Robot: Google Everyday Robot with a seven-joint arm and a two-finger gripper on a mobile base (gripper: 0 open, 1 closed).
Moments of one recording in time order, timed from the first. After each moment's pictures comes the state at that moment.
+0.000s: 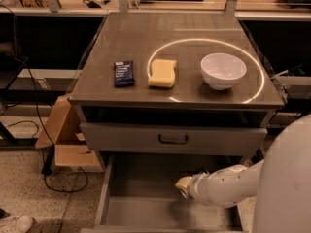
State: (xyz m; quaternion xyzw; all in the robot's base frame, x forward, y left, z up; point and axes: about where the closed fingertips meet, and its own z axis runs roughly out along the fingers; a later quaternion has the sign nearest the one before) arm 0.446 -0.130 0.451 0.30 0.93 0.18 0.10
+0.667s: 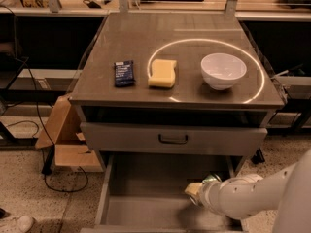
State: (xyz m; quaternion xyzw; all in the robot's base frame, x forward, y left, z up) arm 0.421 -0.158 0.466 0.31 0.93 0.17 0.11
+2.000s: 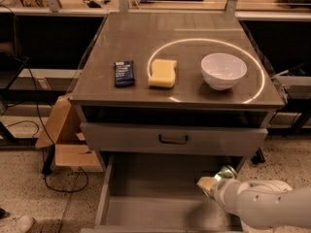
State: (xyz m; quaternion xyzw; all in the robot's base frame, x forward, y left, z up) arm 0.421 -0.196 0.518 0.32 0.91 0.17 0.19
